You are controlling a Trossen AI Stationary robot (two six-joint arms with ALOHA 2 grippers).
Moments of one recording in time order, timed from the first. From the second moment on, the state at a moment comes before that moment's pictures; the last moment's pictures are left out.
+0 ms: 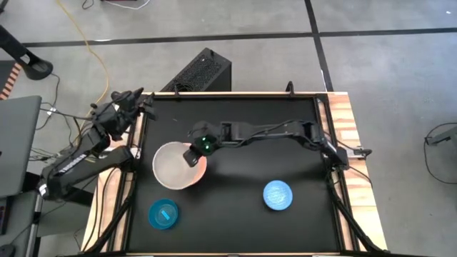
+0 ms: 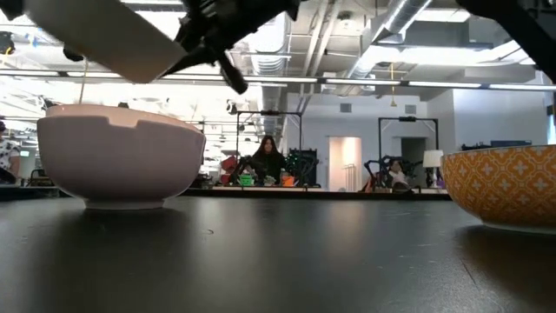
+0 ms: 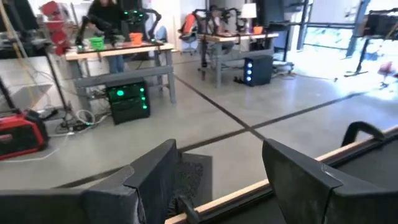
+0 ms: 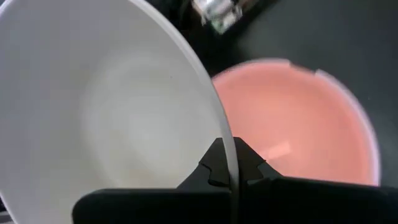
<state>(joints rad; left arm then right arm) 0.70 0.39 0.53 -0.12 -0.45 0.03 -0.02 2.19 2.06 -0.43 -0.11 0.74</state>
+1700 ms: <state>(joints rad) 0.74 0.39 0.53 -0.36 -0.35 -0.19 -0.08 2.27 2.18 -0.64 -0.12 0.69</state>
